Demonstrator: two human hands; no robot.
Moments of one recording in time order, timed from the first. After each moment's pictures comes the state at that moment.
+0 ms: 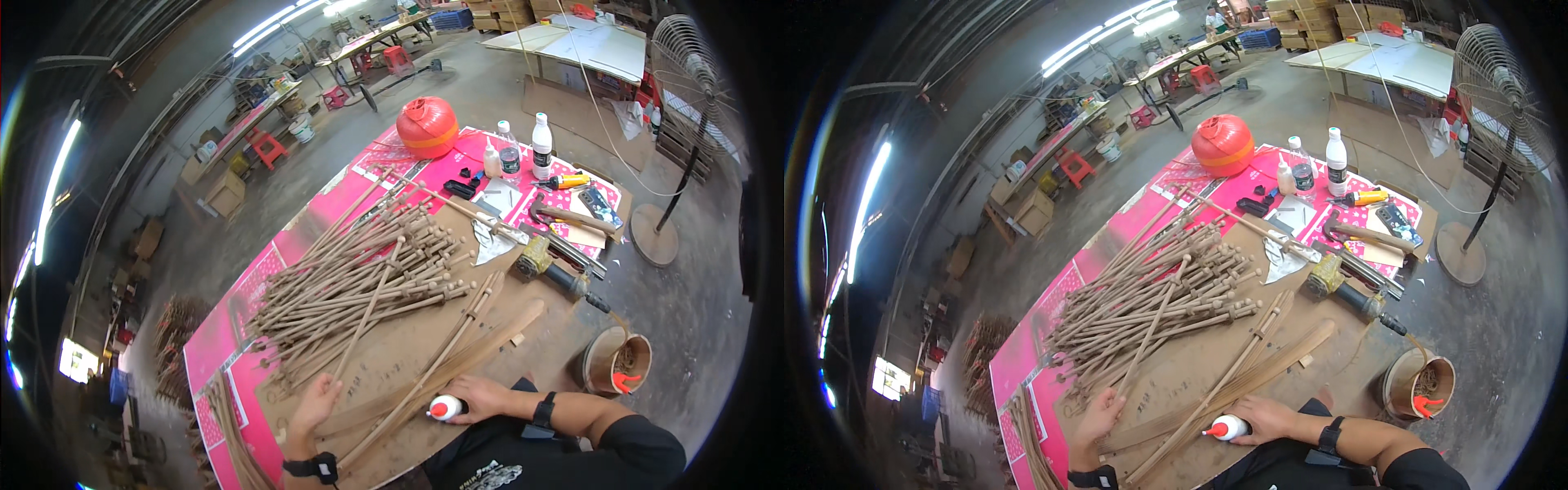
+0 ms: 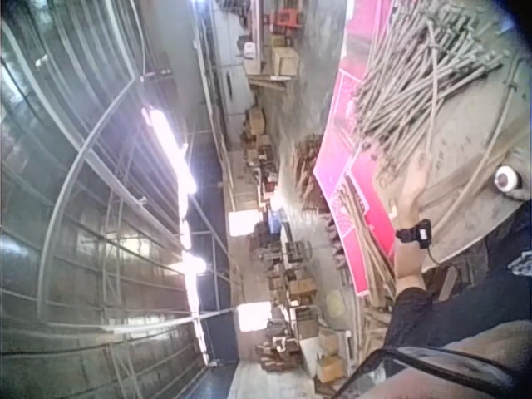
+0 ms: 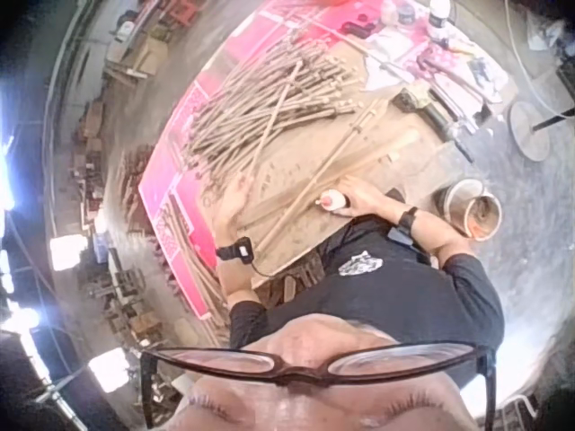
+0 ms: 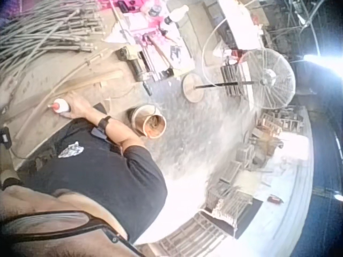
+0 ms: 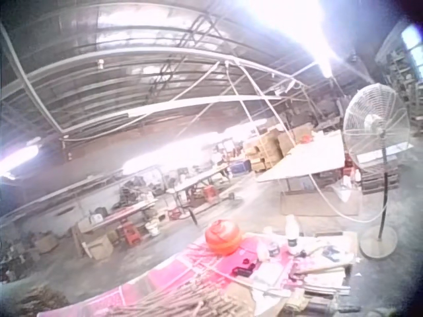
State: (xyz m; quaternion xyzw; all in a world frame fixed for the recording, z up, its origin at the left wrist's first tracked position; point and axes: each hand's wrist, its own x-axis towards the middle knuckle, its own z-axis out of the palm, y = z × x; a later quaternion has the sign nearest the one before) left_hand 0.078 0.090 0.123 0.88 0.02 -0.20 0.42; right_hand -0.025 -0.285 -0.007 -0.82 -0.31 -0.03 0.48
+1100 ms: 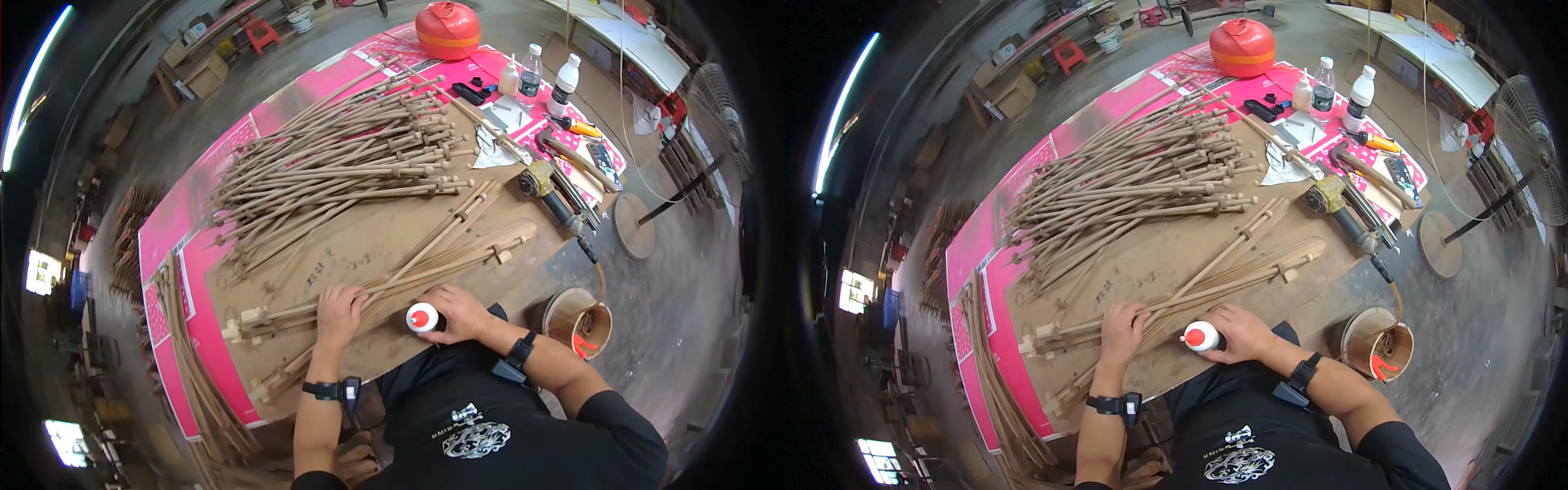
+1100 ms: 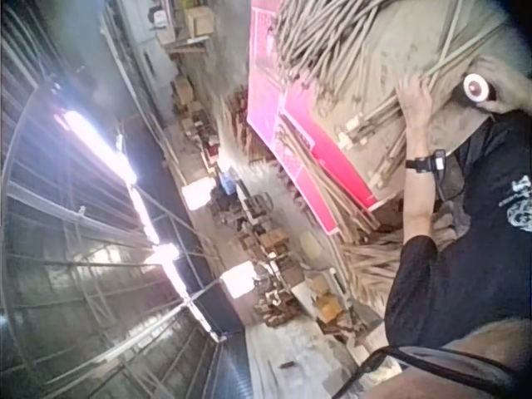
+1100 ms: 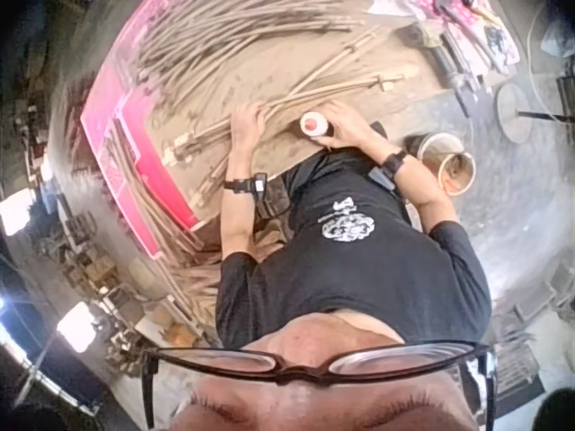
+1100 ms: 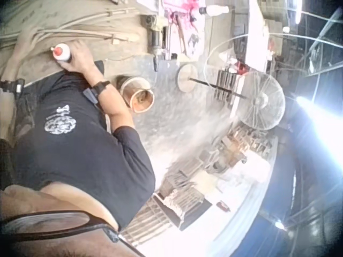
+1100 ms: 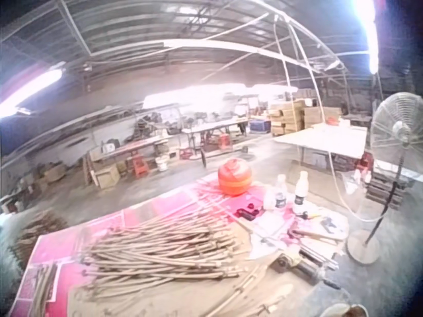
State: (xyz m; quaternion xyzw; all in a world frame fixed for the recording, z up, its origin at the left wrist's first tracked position) left_hand 0.005 0.007 0.012 0.93 -0.20 0.12 0.27; right_hand -0.040 -0.287 0.004 -0.84 -0.31 -0.08 0.44
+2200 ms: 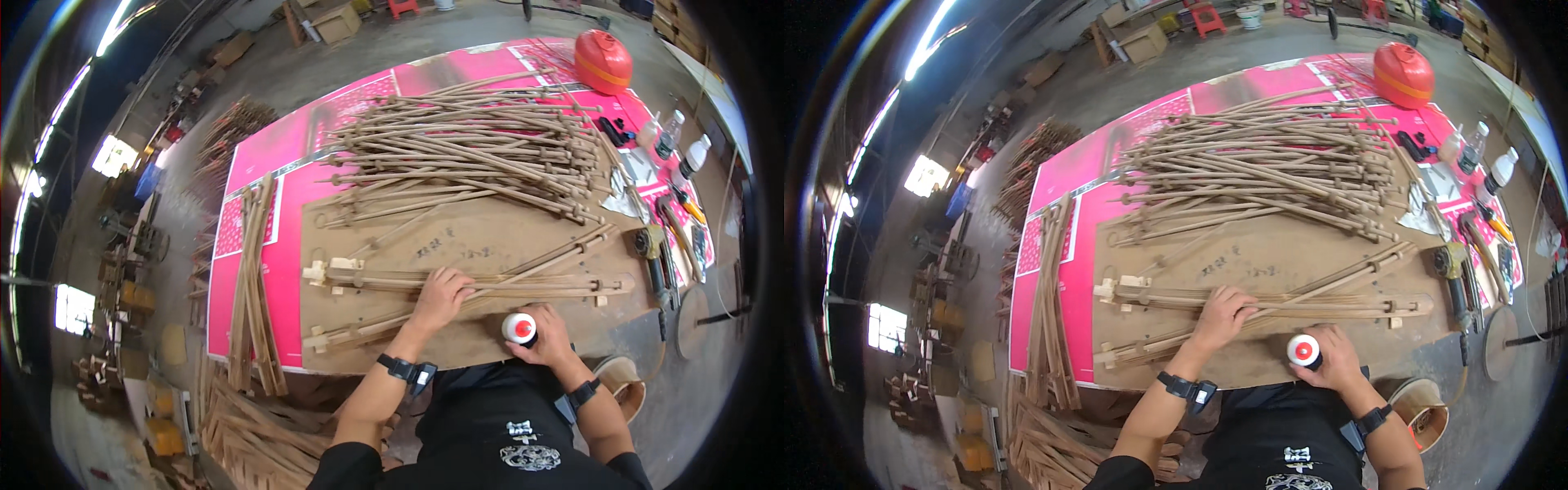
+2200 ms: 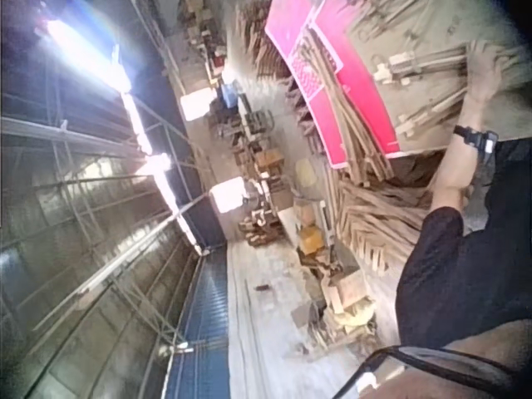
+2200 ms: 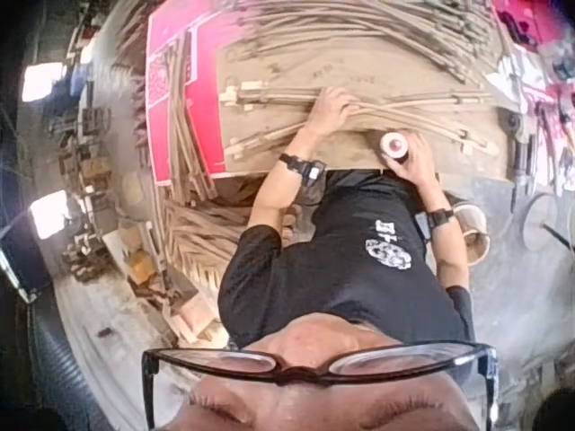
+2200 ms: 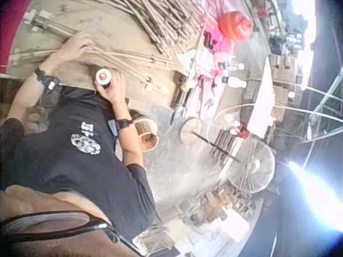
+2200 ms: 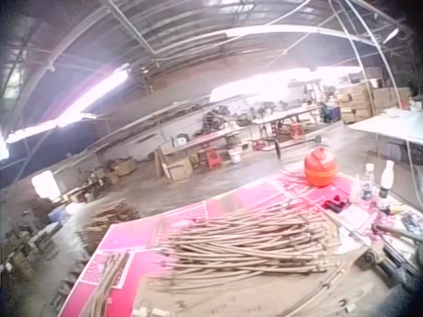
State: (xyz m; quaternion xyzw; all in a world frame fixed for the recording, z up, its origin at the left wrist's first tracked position) left_hand 0.002 0.009 0.005 0.91 -0.19 0.14 0.35; right_hand -0.036 -0.281 0.007 -0.86 -0.31 -0.08 0.40
